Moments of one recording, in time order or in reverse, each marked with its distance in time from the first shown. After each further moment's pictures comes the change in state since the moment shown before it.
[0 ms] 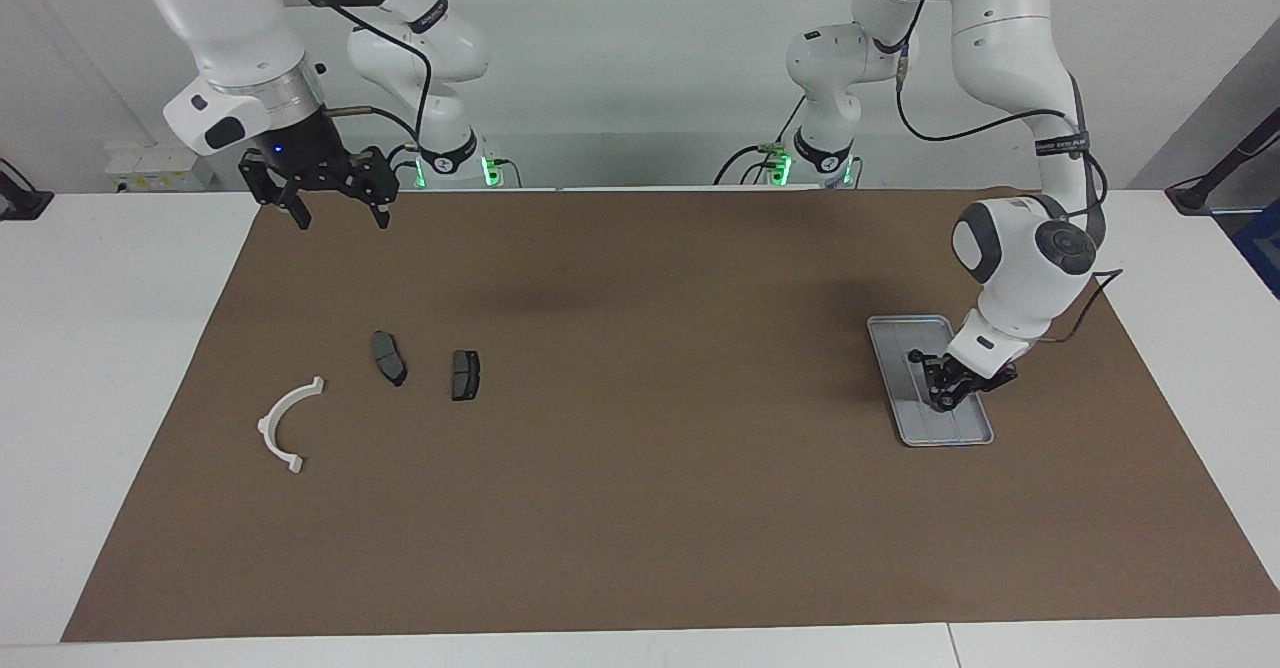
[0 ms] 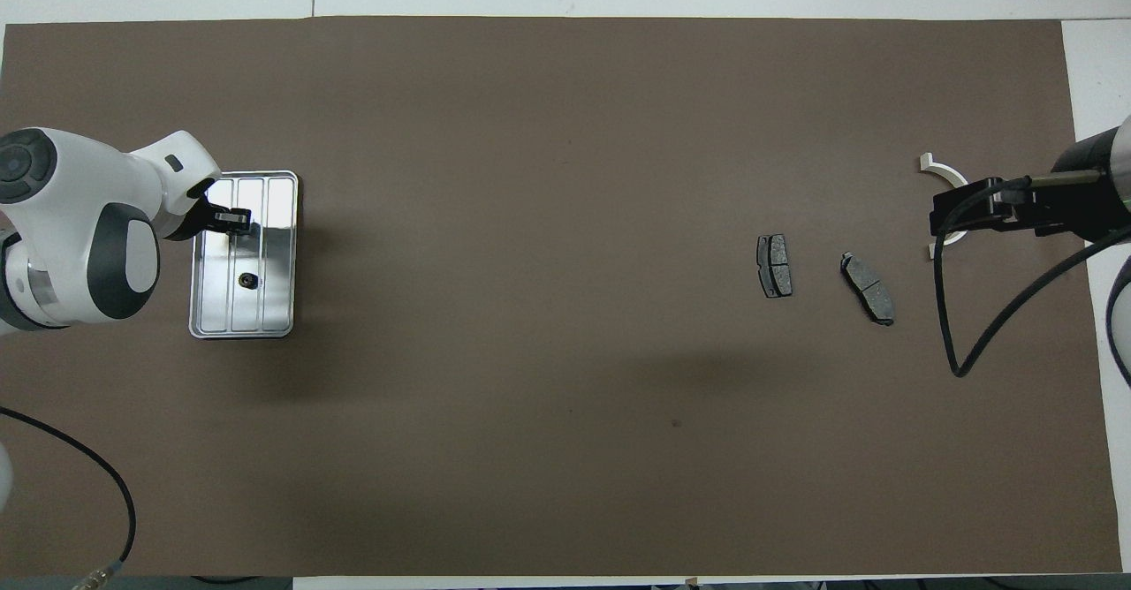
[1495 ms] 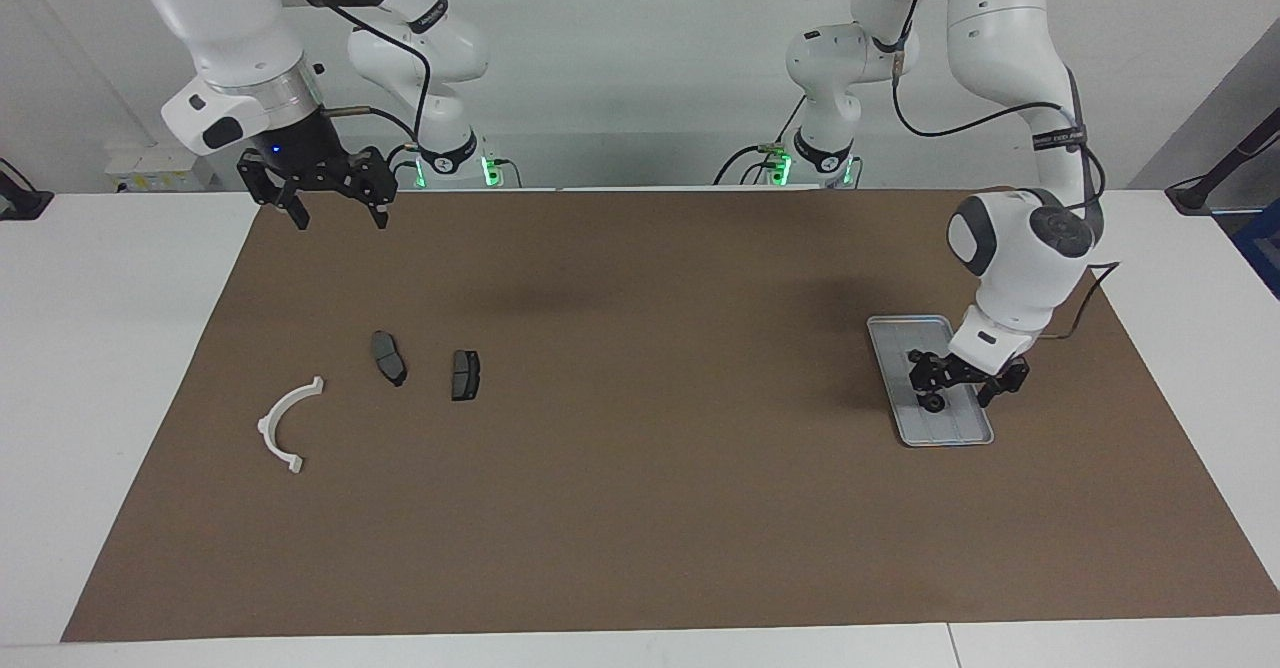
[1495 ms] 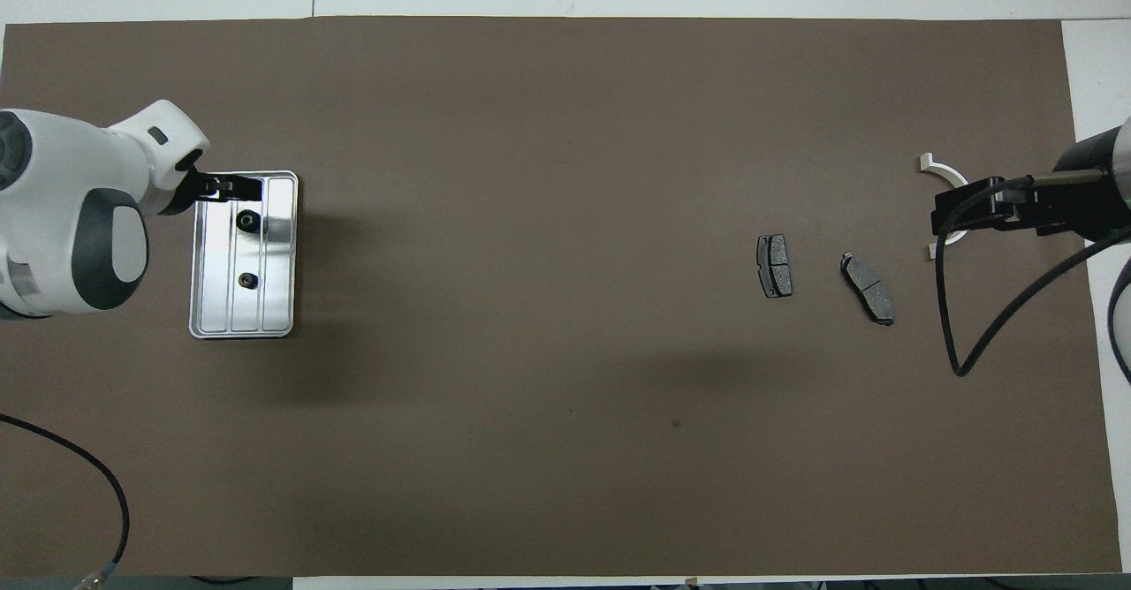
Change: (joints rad) left arm -0.016 -0.053 -0.006 0.088 0.000 -0.010 -0.111; right arm 0.000 0.000 -0.001 0.000 -0.001 0.001 0.000
